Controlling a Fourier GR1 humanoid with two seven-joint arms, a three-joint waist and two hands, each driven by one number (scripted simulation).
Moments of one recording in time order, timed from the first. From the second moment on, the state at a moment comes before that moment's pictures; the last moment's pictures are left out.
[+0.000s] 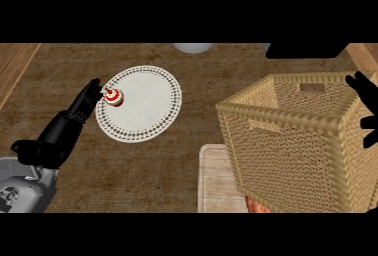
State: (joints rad) left arm -0.20 0.52 -0.27 -1.55 0.27 0.11 -0.05; right arm -0.26 -0.86 0.05 -2.14 -0.15 0.46 0.90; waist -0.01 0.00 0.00
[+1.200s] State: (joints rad) left arm -0.20 0.43 -0.22 -1.56 0.19 0.05 -0.02; right arm -0.07 -0.57 0.10 -2.09 0.34 0.27 0.54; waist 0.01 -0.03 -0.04
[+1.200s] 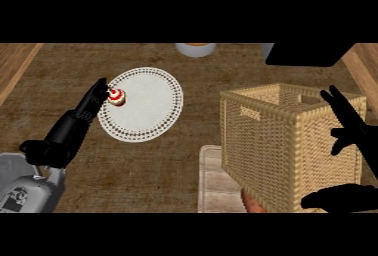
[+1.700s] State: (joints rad) left arm -0.21 0.43 -0.21 -1.55 0.18 0.04 -0.03; right arm -0.06 -0.54 0.11 -2.05 0.40 0.22 0.43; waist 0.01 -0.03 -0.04
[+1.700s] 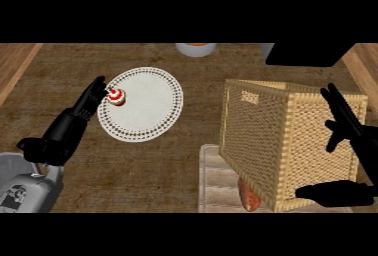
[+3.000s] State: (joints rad) left arm -0.20 0.41 -0.20 -1.55 0.17 0.02 -0.04; right arm -0.11 -0.48 0.22 -1.97 0.57 0.22 0.47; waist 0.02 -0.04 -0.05
